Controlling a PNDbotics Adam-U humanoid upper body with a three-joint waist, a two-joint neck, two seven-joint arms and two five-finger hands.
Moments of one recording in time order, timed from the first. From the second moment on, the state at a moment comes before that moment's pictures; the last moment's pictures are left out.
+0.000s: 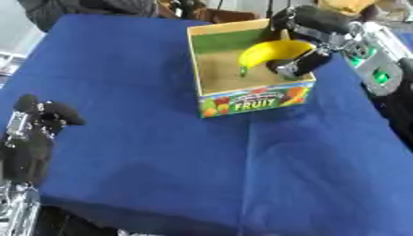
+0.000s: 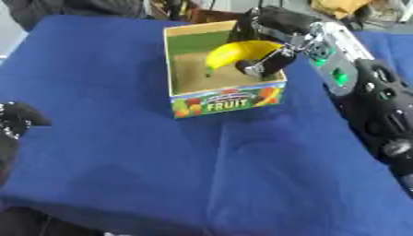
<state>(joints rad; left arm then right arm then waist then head) -0.25 0.17 -0.12 -1.70 0.18 -0.12 -0.11 -0.76 -0.66 0.21 -1.21 0.69 -0.46 0.29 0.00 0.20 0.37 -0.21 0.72</state>
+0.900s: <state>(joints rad) -0.28 0.17 -0.15 -1.72 0.20 -0.11 -0.16 -0.78 -0.65 0.17 -0.99 0.79 -0.52 0.20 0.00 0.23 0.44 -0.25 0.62</state>
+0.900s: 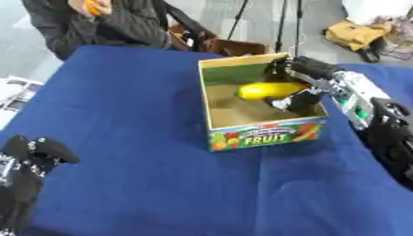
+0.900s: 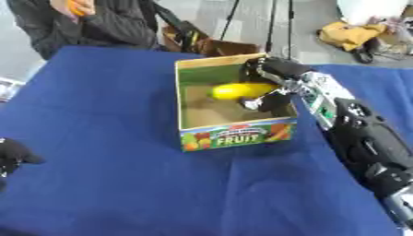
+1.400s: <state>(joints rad) -0.29 0.17 -0.16 -1.72 0.20 -0.11 -0.16 -0.78 -0.64 0.17 -0.99 0.80 -0.54 0.21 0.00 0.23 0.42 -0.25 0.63</state>
